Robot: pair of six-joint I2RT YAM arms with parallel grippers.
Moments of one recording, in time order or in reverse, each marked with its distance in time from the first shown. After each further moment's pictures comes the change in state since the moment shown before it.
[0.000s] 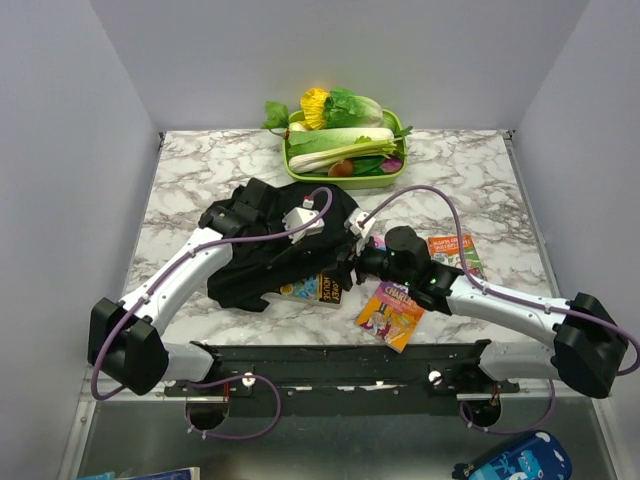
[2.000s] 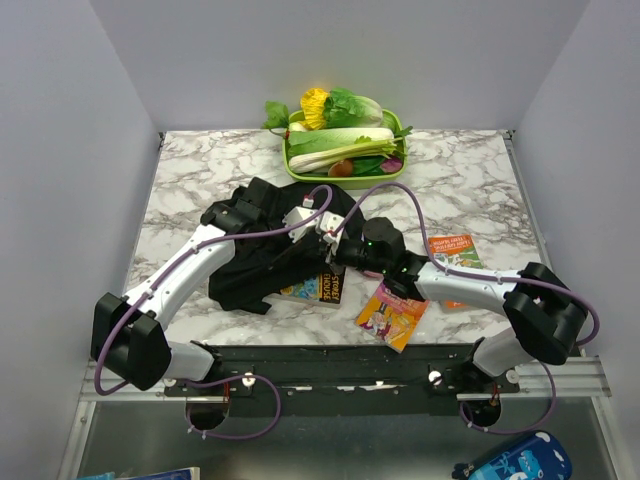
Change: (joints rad) left arm 0.008 0.031 0.026 -0.027 0.000 -0.045; right arm 0.009 0.264 0.092 0.294 -0.153 -0.323
